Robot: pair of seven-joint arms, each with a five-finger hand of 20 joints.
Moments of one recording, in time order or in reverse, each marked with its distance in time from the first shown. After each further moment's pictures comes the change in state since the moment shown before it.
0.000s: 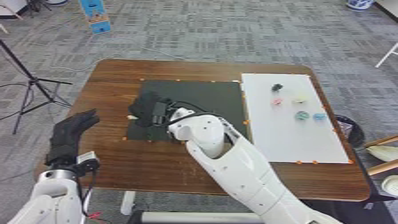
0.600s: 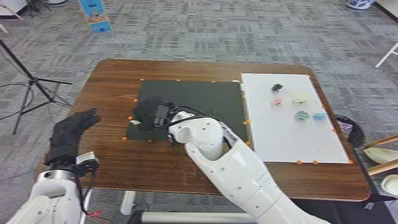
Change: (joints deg) left arm 0.7 -0.3 -0.9 -0.3 -0.2 -1.9 0.2; right arm -1.5 -1.8 1.9 2.0 0.3 -2.4 1.1
